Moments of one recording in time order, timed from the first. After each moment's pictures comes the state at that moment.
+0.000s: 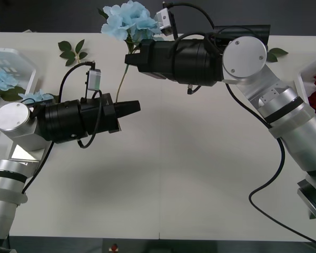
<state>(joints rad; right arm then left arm) -0.77 -0.40 0.41 -1.47 -1.50 0.78 1.55 -0.32 0.32 0.02 -1.43 1.82 1.20 -2.55</state>
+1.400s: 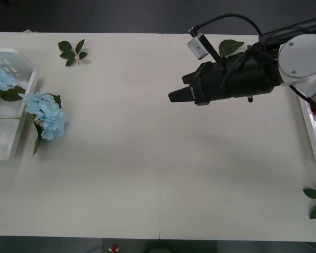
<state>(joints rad) -0.77 -0.84 0.60 -1.57 -1.75 0.88 2.15 -0.25 0.83 0.67 -1.43 1.40 1.46 -2.23</state>
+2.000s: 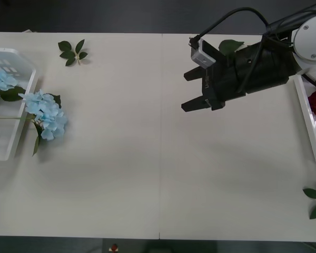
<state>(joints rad) -0.82 -0.89 0.60 -1.58 -1.81 1.02 2.57 -0.12 0.87 0.53 -1.26 1.17 0.82 -2.23</state>
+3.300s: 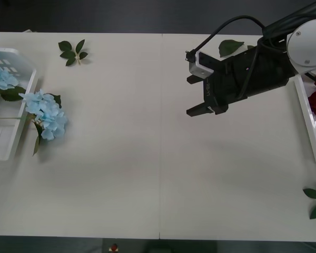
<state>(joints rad) -0.91 -0.98 0.78 -1.61 -1.80 0.92 2.61 -0.12 0.87 0.62 -1.19 1.59 1.34 -2.37</state>
